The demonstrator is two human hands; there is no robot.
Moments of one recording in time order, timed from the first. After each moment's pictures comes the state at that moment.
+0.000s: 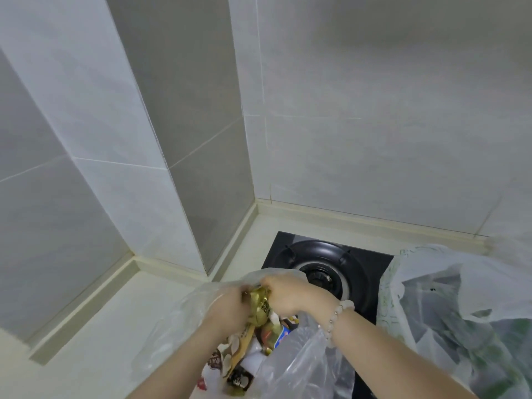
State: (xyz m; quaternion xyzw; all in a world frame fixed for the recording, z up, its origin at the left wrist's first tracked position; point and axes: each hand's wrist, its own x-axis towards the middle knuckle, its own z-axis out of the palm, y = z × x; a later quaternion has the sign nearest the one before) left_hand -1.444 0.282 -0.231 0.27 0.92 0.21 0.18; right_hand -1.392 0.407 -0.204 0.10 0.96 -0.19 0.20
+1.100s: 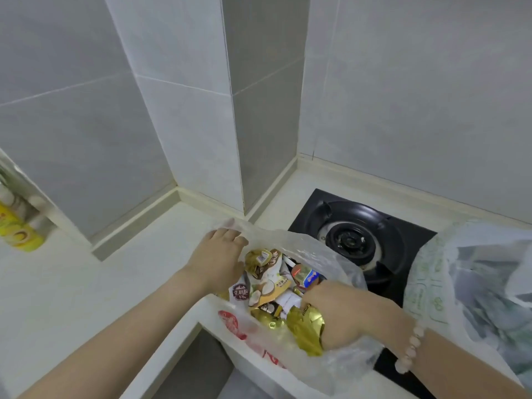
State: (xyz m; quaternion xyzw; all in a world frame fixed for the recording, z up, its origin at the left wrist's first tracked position) left_hand -1.446 0.184 -0.233 0.36 0.93 -0.02 0.03; right_hand -1.315 0.369 -0.234 -0.07 0.95 -0.10 0.28
